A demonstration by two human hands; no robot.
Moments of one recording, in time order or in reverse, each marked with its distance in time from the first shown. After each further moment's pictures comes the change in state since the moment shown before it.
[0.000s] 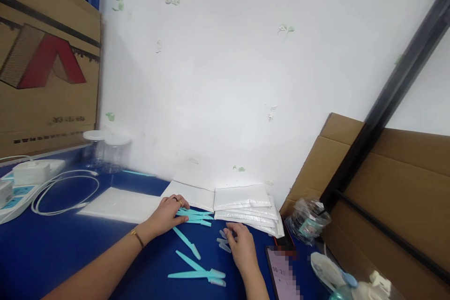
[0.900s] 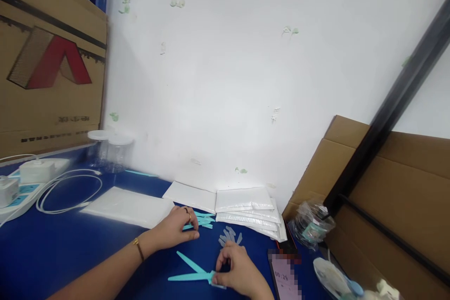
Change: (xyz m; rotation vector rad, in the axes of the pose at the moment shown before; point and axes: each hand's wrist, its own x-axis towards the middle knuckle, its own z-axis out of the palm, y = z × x) left_hand -0.011 0.038 -0.001 -0.121 -0.125 0.121; right_hand -0.025 -0.032 -0.015 -0.006 -0.512 -0.078
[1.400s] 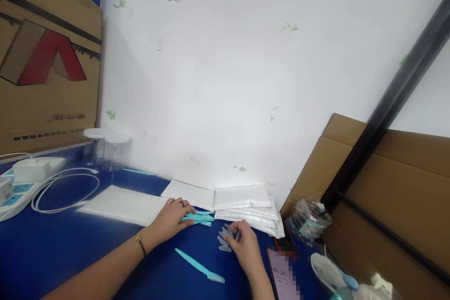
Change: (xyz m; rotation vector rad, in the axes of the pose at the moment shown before) left_hand 0.008 -0.012 0.004 0.221 0.128 -0.047; right_hand 0.022 0.028 -0.007 -0.062 0.494 0.060
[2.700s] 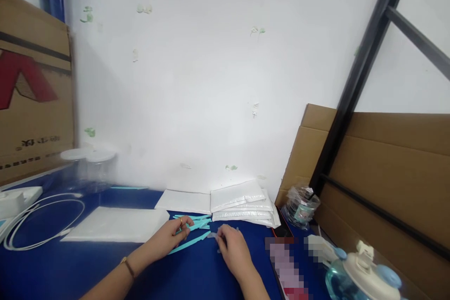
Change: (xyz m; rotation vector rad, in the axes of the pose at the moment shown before) left_hand -0.007 0.002 0.006 -0.641 -0.243 -0.174; right_hand -0.010 -0.013 0.025 -0.058 -0.033 -0.085
